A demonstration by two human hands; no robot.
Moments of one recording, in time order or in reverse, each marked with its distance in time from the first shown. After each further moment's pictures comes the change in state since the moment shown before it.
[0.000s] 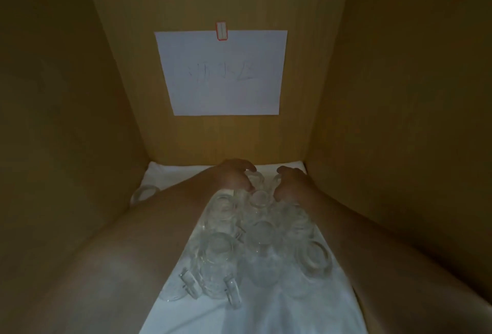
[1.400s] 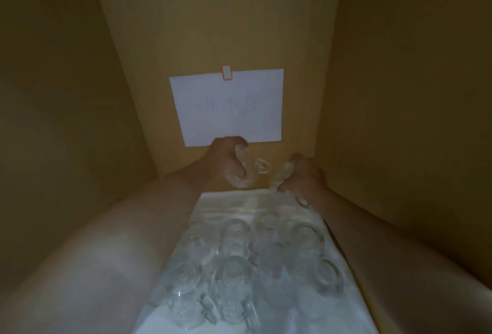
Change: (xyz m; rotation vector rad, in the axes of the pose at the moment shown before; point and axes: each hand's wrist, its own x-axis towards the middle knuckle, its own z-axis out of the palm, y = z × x) left_hand -0.032 0.024 -0.093 0.064 0.407 0.163; right_hand -0.026 -0.033 -0.059 0.191 0.372 -0.025
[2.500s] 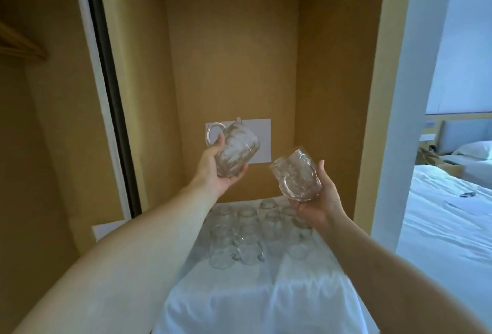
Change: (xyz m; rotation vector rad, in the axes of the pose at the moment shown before) left_hand -0.312 0.056 -0.100 -1.737 0.117 -0.133; right_hand -0.324 -0.023 -0.067 1.981 -0.373 -0.048
